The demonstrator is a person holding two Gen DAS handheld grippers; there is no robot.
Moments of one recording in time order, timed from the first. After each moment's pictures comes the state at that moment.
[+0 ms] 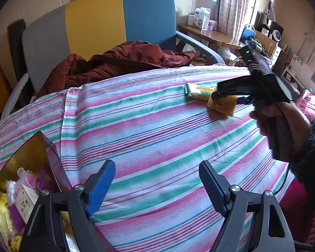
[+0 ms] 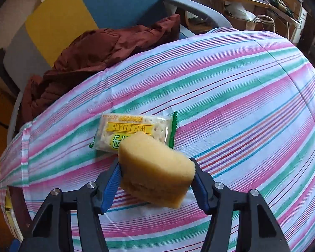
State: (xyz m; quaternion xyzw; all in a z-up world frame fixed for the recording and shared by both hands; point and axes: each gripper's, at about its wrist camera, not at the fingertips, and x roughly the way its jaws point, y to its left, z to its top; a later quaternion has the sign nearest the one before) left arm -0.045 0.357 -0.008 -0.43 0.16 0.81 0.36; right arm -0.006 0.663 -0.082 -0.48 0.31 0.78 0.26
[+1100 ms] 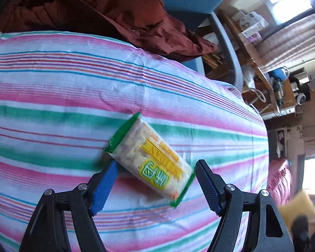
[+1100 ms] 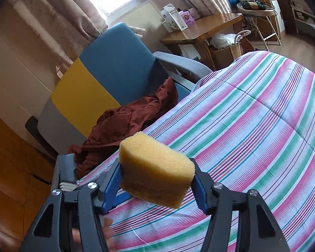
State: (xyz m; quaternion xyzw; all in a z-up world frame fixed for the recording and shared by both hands) left arm -0.161 0.599 -0.084 -0.63 -0.06 0.72 0.28; right arm 0.097 0.707 0.001 -0.25 0.41 0.84 0.26
